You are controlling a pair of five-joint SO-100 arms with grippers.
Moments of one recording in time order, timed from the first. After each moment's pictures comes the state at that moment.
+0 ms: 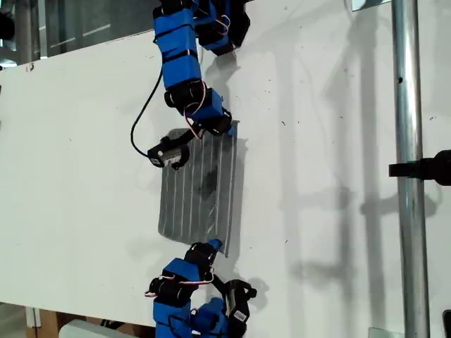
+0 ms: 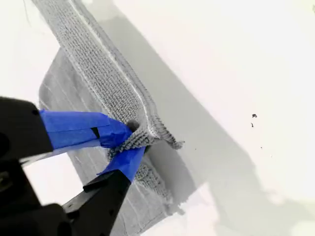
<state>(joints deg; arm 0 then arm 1) -0.4 110.4 101.7 84.8 -68.3 -8.3 95.4 88.9 82.9 45.1</state>
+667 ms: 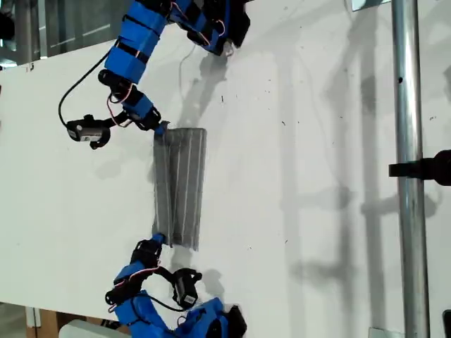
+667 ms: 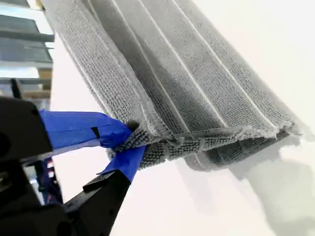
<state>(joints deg) -38.4 107.8 101.3 72.2 -32.0 32.5 98.8 91.2 73.8 16.7</state>
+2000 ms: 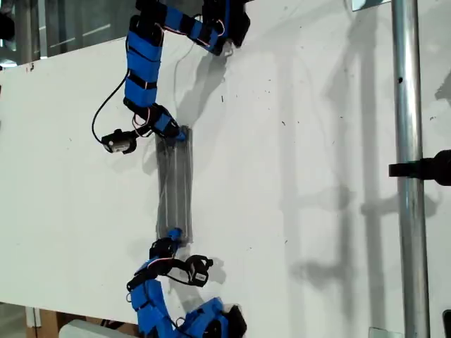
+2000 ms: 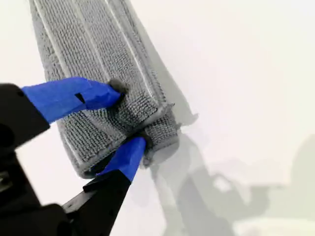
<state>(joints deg) -43.0 101.2 124.8 51.9 -45.5 34.4 79.5 103.1 56.2 21.3</state>
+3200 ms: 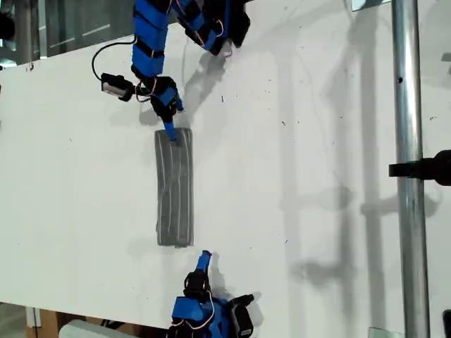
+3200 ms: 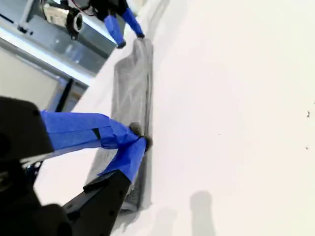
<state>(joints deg) -13.2 198.6 172.4 65.7 -72.2 40.3 102.1 134.1 41.7 56.9</state>
